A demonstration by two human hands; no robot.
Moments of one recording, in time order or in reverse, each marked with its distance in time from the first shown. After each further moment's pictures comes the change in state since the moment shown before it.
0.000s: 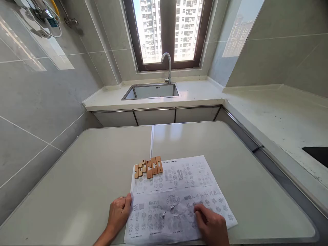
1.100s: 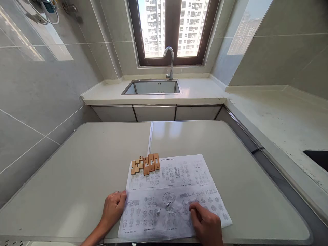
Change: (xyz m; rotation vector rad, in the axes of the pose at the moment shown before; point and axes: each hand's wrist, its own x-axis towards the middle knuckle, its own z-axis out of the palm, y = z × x) left_hand 0.002 -0.003 0.000 -0.036 0.005 -0.030; right_hand 0.004 -0.001 -0.005 0.003 0.019 -0.032
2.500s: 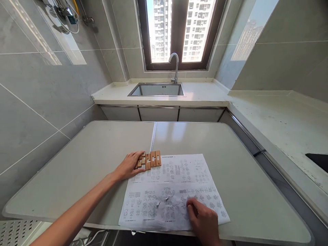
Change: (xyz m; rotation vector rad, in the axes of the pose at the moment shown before) left_hand 0.117 0.033 -0.018 0.222 -0.321 0.497; right_hand -0.003 0.000 0.001 -0.007 -0.054 0.037
